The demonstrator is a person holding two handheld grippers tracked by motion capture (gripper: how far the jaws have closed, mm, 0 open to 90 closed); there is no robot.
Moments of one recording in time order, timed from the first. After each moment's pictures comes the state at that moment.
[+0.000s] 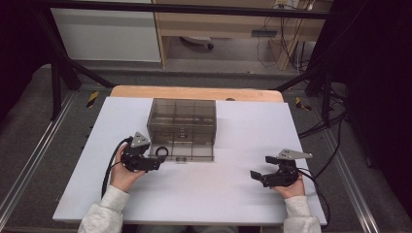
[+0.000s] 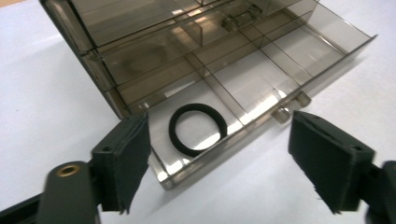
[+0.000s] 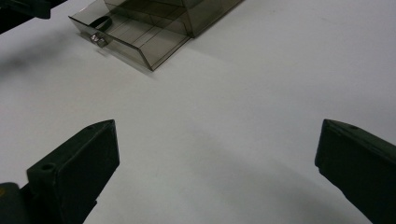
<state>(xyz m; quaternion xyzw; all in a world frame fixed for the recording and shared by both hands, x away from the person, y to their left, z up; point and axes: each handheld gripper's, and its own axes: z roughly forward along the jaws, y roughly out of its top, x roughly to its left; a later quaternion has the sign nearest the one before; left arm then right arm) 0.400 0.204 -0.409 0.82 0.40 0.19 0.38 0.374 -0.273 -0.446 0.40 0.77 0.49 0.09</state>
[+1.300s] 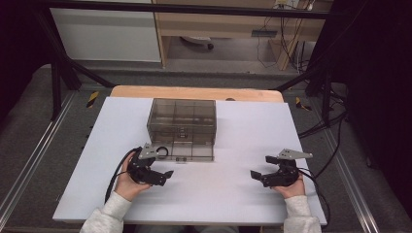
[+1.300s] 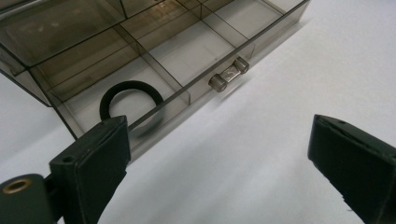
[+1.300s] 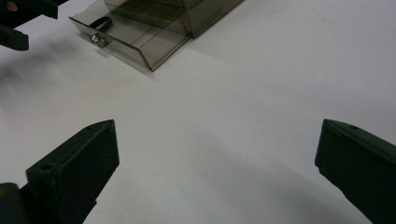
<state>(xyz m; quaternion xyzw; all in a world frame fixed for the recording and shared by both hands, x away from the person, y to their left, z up) 0.376 0.184 -0.420 0.85 0.35 0.15 0.36 0.375 -0.273 -0.446 0.40 0.77 0.49 0.10</state>
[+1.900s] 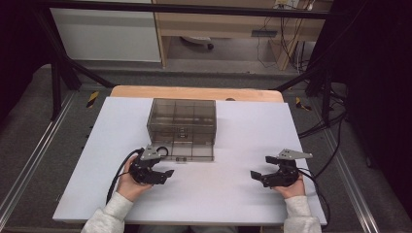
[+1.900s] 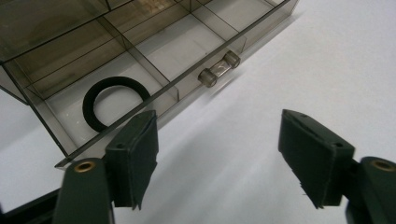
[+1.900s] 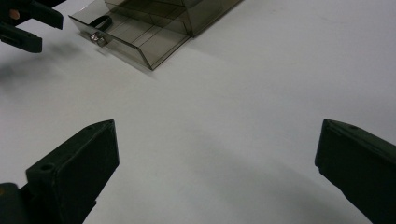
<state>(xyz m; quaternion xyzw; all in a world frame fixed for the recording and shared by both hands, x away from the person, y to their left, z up) 0.376 0.181 -0.424 0.85 0.35 0.13 0.37 0.374 -0.273 -0.446 0.40 0.77 0.49 0.09</state>
